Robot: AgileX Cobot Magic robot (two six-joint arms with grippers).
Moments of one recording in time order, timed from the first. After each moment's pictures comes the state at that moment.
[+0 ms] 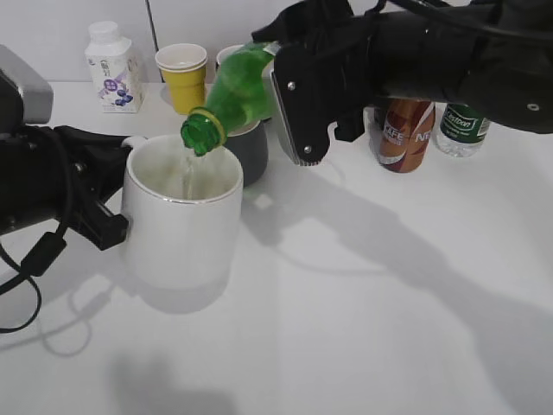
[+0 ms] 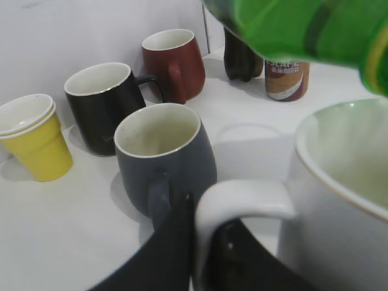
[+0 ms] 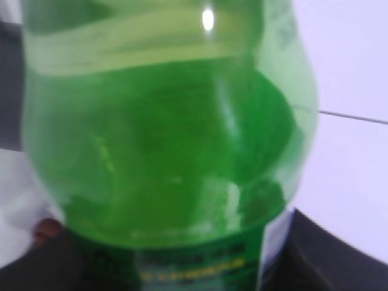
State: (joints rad) left arm -0.47 1.29 -0.44 0.47 -0.52 -0.19; right arm 0.63 1.65 -1.03 -0.63 -0.29 -1.07
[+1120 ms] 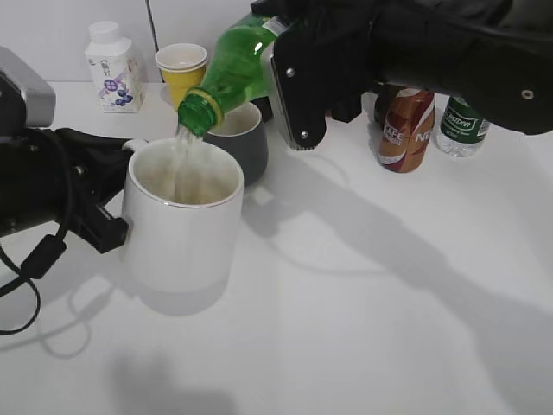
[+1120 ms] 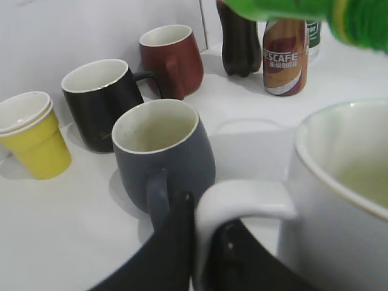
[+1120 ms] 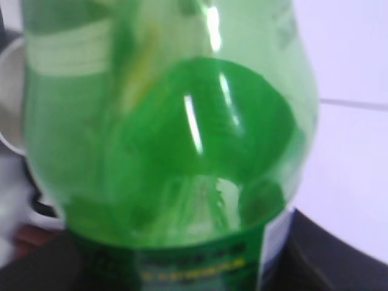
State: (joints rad) left arm -0.47 1.29 -0.44 0.48 -0.52 -0.19; right arm 0.63 1.65 -1.03 -0.39 -0.36 -1.33
